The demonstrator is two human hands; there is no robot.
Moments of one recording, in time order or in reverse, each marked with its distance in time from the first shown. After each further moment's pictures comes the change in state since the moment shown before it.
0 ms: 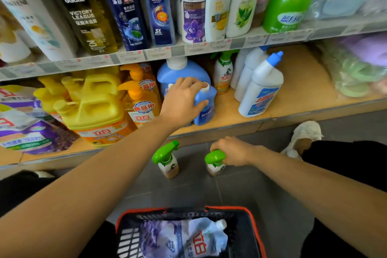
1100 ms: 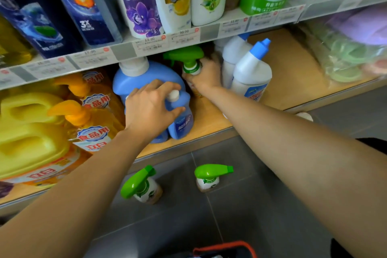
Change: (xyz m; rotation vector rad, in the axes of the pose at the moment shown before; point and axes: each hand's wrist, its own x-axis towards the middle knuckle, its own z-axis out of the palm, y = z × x) left_hand 0.039 -0.026 0.043 0.113 0.155 -0.015; right_hand 0.146 0.091 -0.115 0.656 1.086 0.409
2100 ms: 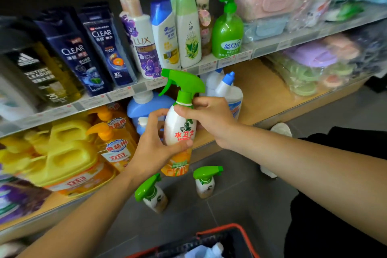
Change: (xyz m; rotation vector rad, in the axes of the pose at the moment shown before) left_hand -0.067 0.056 -0.092 -0.981 -0.213 -0.283; right_hand -0.160 -0.110 -0.144 0.687 -0.272 0.225
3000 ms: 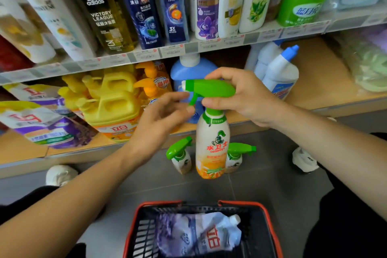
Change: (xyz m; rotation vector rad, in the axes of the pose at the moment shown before) left_hand -0.063 0.020 -0.052 -0.219 0.108 -0.170; right_hand -0.005 -0.002 0.023 -0.191 -0.522 -0.283
